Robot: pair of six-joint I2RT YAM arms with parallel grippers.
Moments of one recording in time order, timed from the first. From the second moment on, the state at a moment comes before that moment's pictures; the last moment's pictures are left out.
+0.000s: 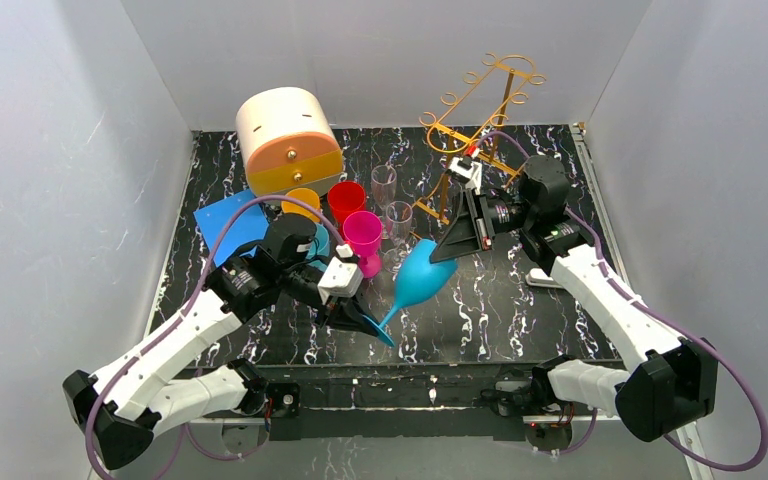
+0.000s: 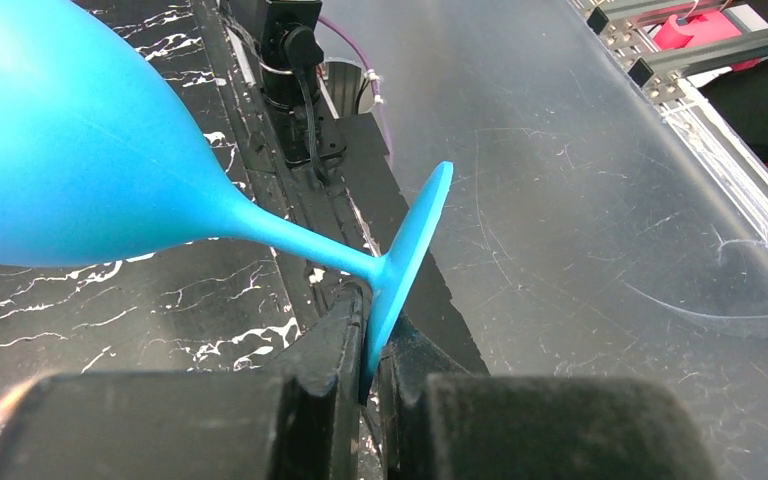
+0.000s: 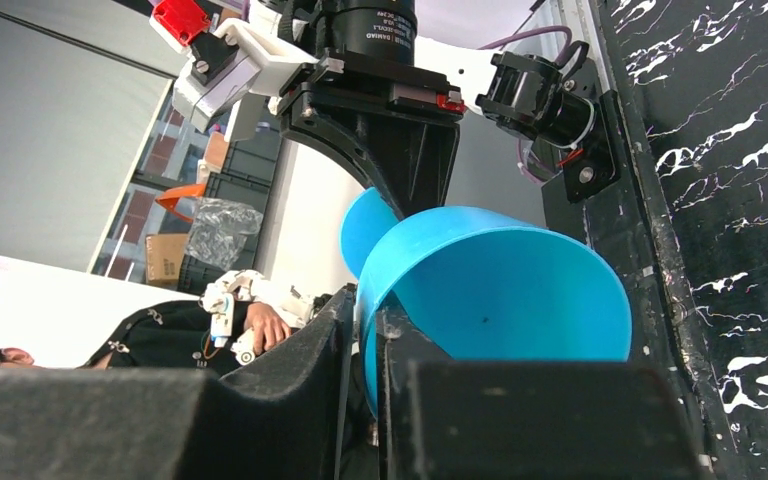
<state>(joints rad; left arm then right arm) -0.75 0.97 0.97 -0.63 1.13 0.47 0.43 1.16 0.99 0.11 -1.43 1.04</state>
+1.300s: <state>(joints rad) -0.74 0.92 1.01 -0.71 0.91 0.36 0.47 1.06 0.98 0.04 -1.37 1.02</state>
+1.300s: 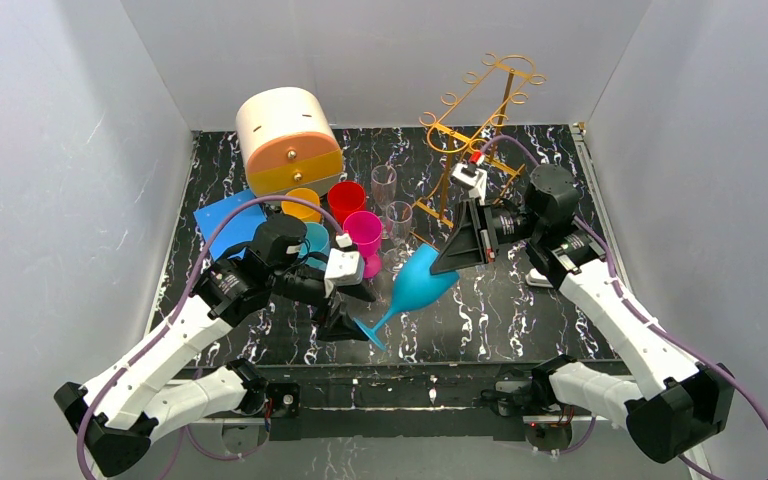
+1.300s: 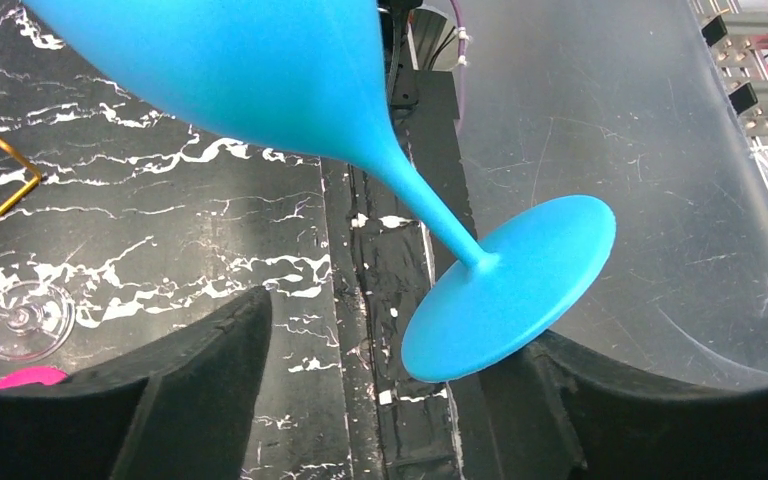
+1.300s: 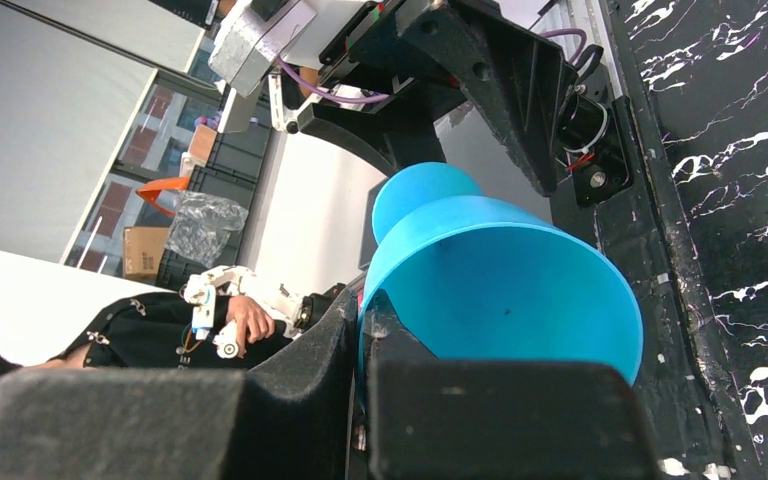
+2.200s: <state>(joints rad) -0.74 0.91 1.01 -0.74 0.73 0.29 0.47 1.06 1.01 -0.20 -1.19 0.87</state>
